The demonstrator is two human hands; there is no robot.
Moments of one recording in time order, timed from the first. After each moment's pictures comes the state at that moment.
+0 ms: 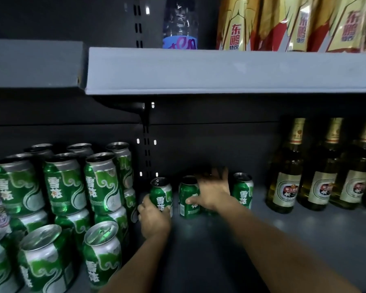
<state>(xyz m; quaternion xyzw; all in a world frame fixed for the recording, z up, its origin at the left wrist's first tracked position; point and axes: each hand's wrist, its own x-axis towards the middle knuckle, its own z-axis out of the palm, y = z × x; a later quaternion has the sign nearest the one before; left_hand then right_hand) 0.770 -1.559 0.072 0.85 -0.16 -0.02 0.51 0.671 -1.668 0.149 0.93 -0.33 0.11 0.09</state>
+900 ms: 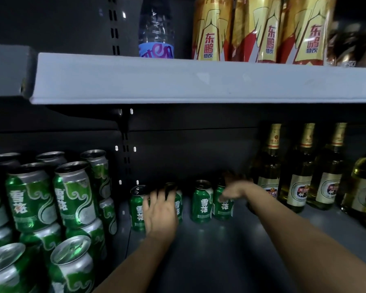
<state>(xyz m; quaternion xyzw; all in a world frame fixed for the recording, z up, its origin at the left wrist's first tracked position) 0.731 -1.591 0.095 0.86 -0.41 0.24 0.20 0.602 -1.750 0.178 0.89 -0.45 -0.02 -0.08</state>
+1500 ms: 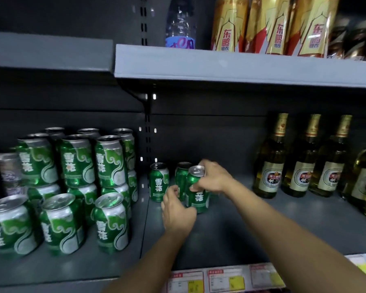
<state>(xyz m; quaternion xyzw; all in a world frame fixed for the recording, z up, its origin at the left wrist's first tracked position) 0.675 -1.534 0.077 0.77 -0.28 -0.04 0.57 0.617 -1.630 0.174 0.90 -0.35 0.15 -0.19</state>
